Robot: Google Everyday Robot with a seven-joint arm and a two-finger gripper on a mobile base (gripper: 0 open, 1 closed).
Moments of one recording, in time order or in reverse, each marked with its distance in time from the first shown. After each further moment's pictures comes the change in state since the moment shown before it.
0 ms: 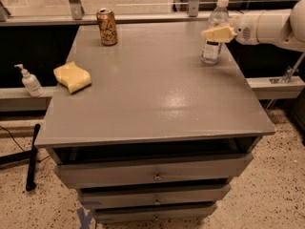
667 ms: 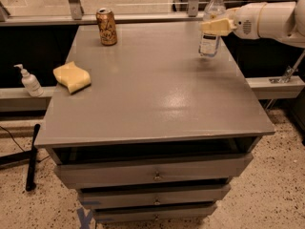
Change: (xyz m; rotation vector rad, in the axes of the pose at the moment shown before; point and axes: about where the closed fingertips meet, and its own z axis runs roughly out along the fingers) arm -0.034 0.028 -0.011 -0.054 -0.066 -0.010
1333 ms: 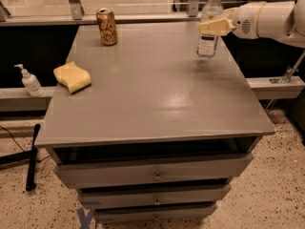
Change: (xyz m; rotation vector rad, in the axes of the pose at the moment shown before) arm -0.002 0.004 0.002 -0.007 -0.003 0.000
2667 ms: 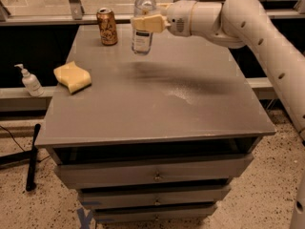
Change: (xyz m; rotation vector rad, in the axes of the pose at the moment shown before) arm -0.070 0.141 0.121 -0.303 -0.207 -0.014
